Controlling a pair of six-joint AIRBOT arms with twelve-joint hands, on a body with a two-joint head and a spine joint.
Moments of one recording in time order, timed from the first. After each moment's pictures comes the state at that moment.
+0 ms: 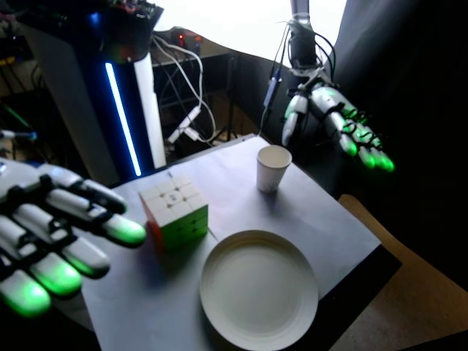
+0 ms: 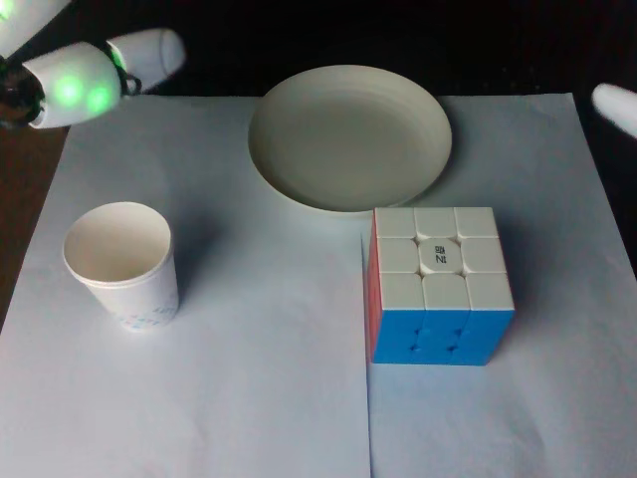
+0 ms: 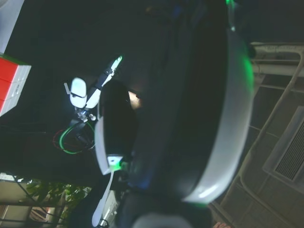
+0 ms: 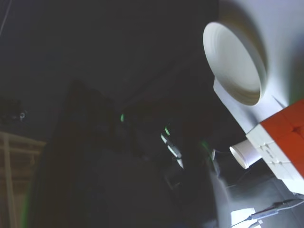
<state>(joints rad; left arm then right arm) 0.71 -0.93 1.18 -0.11 -0.90 0.96 -0.88 -0.74 0.90 0.34 1.03 -1.40</state>
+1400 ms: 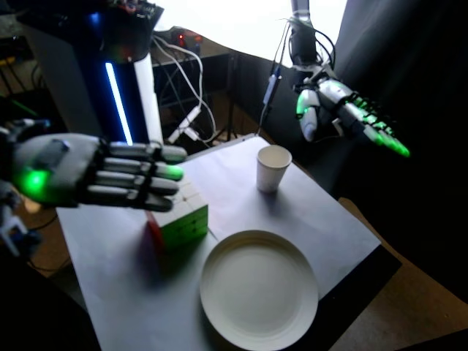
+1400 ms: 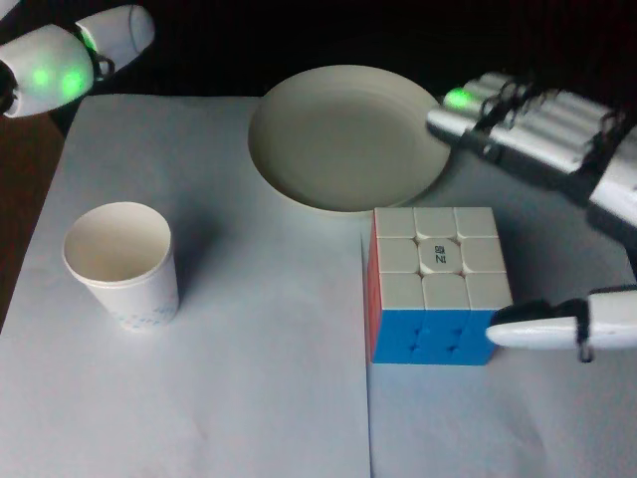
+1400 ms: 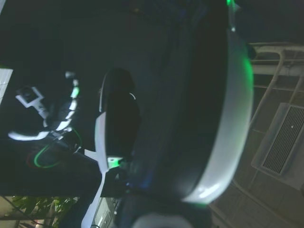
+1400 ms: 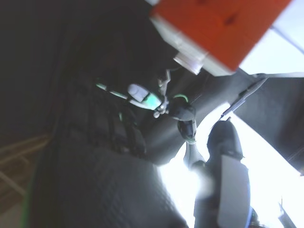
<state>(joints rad) 0.72 -0.90 1.16 -0.16 -0.94 0.95 -1.00 -0.88 0.96 -0.13 1.06 -0.63</state>
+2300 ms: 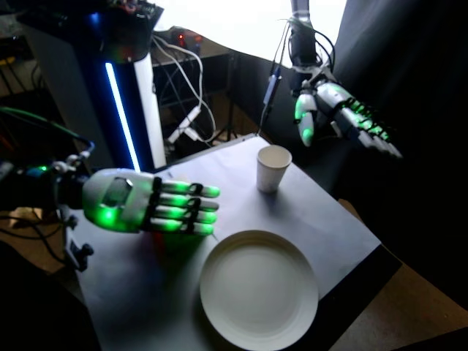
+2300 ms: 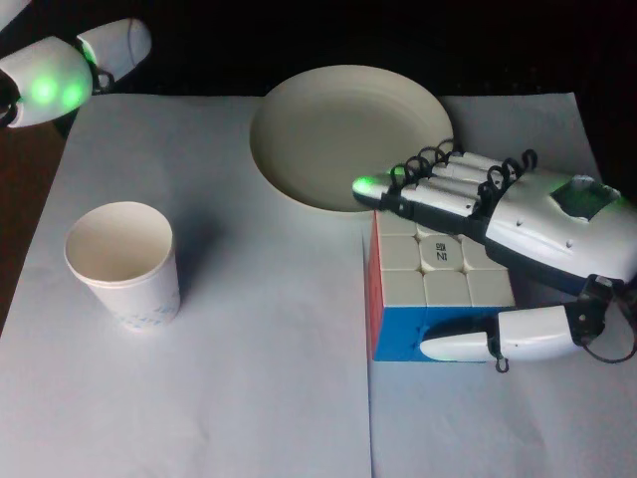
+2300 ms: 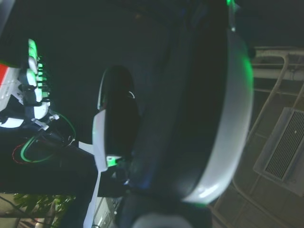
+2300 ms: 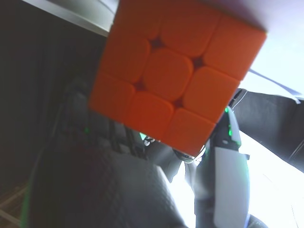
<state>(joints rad) 0.73 -0.90 1.16 -0.17 -0.92 0.96 -0.92 -1.04 1.06 -0.16 0.86 -0.63</state>
